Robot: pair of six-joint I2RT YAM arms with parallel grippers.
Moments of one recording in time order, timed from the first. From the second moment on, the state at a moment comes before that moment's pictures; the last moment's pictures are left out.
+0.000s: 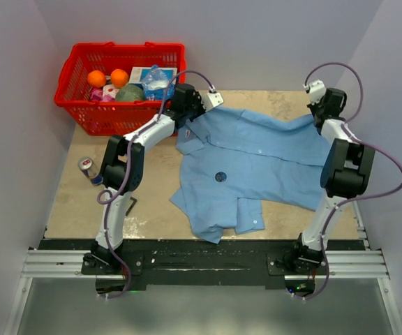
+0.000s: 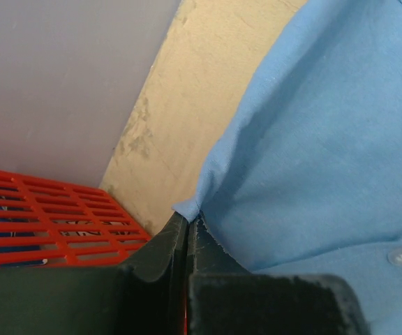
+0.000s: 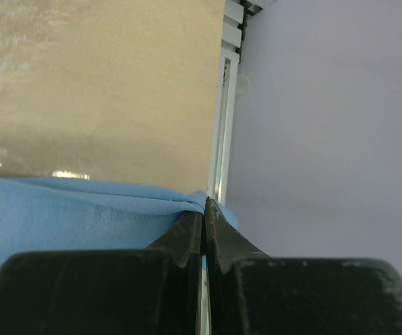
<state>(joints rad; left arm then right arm) -0.44 2.26 1.86 -0.09 0.15 0.75 -0.25 1.98 1.47 0.00 0.06 -0.65</state>
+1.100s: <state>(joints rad) -0.52 1.62 1.17 -0.30 0.44 0.74 -0.16 1.62 1.13 -0.26 -0.18 -0.62</state>
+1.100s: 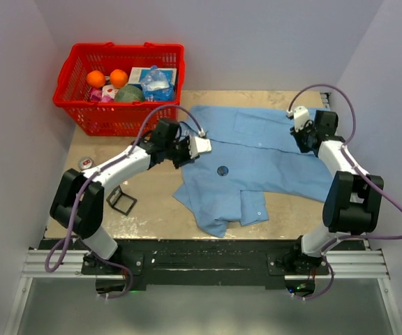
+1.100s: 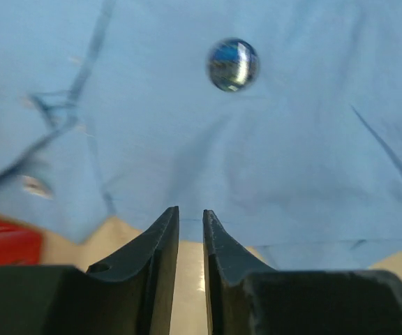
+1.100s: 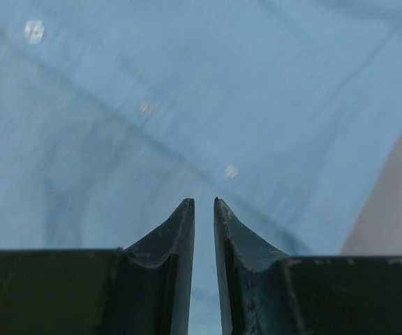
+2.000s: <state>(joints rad) -0.66 1.70 0.94 -0.33 0.45 0.67 -0.13 2.04 1.43 -0.42 -0.15 -0.55</state>
